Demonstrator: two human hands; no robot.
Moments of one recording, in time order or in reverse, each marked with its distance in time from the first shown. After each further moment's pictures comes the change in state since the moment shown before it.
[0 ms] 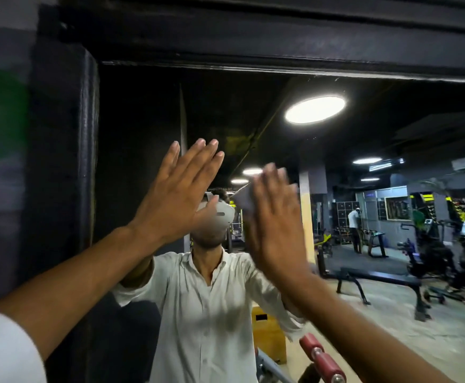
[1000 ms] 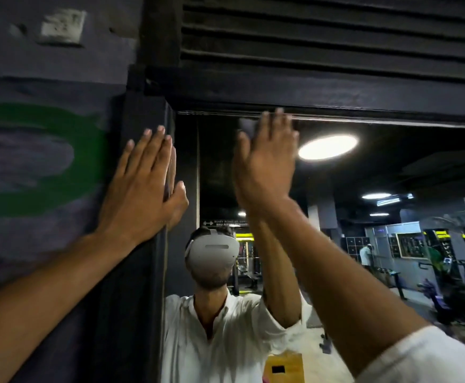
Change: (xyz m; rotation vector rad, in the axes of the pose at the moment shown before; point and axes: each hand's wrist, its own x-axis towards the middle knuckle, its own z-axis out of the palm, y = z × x) left_hand -0.033 -0.158 -0.026 -0.026 0.109 -0.339; right_hand 0.209 -0.117 0.030 -0.032 0.169 0.251
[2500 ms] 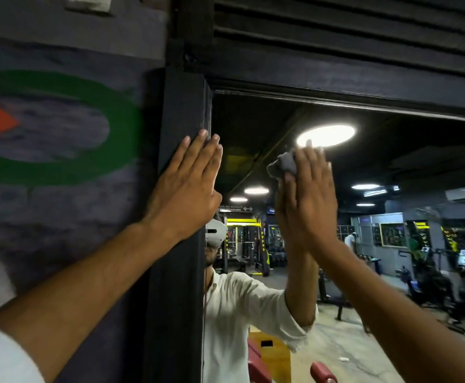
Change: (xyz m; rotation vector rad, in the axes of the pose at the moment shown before) left_hand -0.033 0.007 -0.006 0.074 -0.062 0.217; right_hand -0.098 0.036 -0.014 0.106 0.007 -0.151
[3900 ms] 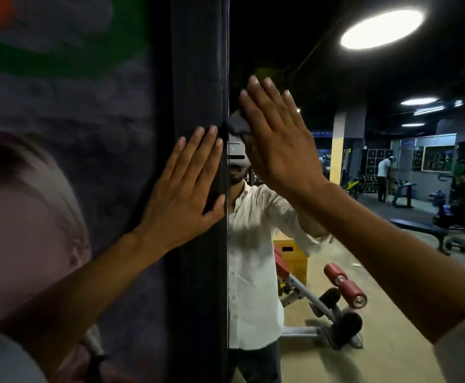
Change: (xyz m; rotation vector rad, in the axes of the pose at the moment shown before) left_hand -0.170 0.042 -0.024 -0.183 -0.138 0.004; right_hand -0.084 -0.065 0.016 -0.078 -0.264 -0.407
